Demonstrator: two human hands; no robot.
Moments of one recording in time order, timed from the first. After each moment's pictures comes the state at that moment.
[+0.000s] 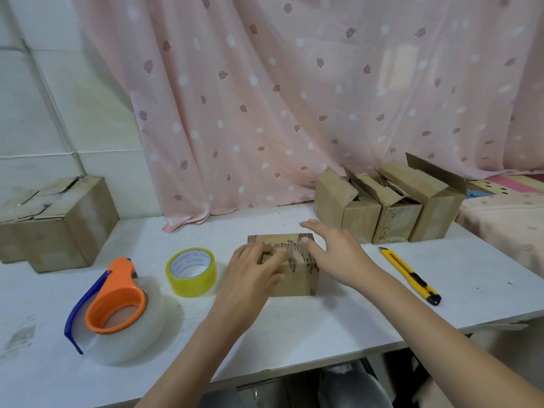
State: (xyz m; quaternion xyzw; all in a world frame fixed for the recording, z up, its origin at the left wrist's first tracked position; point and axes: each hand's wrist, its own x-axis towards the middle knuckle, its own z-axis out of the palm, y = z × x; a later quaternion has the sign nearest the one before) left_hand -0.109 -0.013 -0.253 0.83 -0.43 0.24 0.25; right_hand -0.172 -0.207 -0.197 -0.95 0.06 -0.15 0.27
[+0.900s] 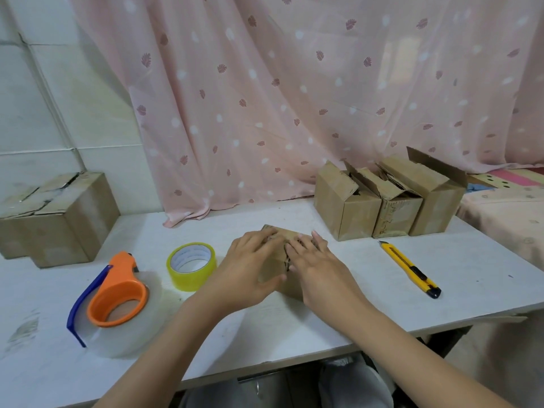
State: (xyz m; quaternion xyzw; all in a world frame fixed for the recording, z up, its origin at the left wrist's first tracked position) left_hand -0.088 -0.002 -0.244 0.82 -0.50 0.13 0.25; right_hand -0.184 -0.173 -0.248 -0.98 -0.02 -0.18 -0.03
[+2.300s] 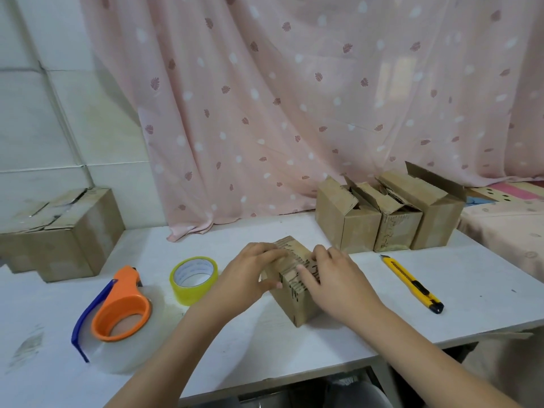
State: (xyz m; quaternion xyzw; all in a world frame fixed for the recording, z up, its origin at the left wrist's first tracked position) left_hand -0.078 -0.010 -0.232 0.84 -0.46 0.09 0.26; right_hand -0.195 -0.181 -0.214 -0.98 0.13 -0.15 0.09
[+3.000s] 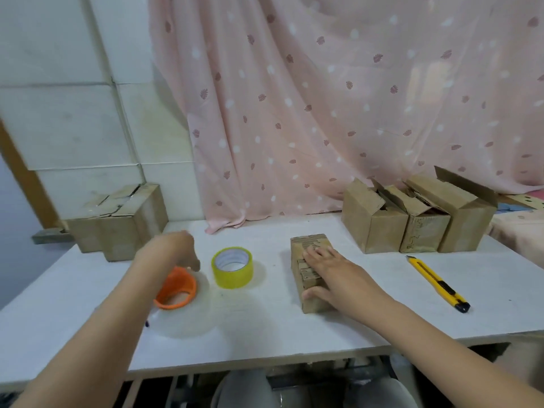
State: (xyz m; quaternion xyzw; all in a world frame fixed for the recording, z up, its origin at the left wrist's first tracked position) left_hand -0.047 0.129 -0.143 0.98 -0.07 -0.13 -0.12; right_hand -0.198 -0.150 -0.205 -1.00 -0.04 -0.03 0.05
